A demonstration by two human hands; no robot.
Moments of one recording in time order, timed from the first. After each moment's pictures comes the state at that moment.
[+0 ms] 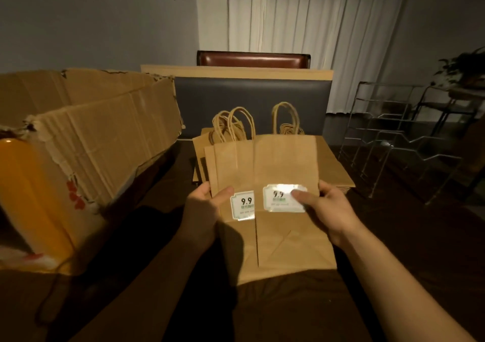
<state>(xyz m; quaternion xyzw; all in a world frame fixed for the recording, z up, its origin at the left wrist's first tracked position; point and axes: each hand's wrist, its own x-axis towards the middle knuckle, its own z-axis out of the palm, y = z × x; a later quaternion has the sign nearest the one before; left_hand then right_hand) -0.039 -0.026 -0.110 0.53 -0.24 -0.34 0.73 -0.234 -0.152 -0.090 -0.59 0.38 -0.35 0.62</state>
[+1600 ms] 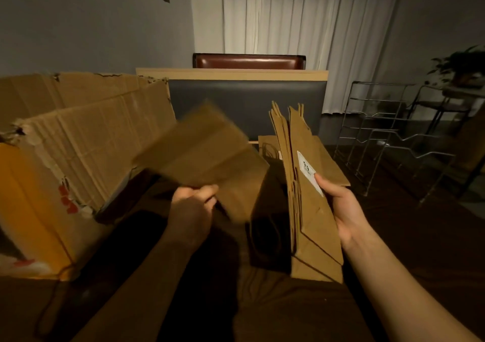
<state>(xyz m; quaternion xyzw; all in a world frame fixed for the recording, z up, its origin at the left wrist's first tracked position) -0.038 -0.013 -0.091 0.54 -0.31 -0.25 0.74 -0.256 -0.157 -0.082 -0.32 0.19 -0.28 0.89</state>
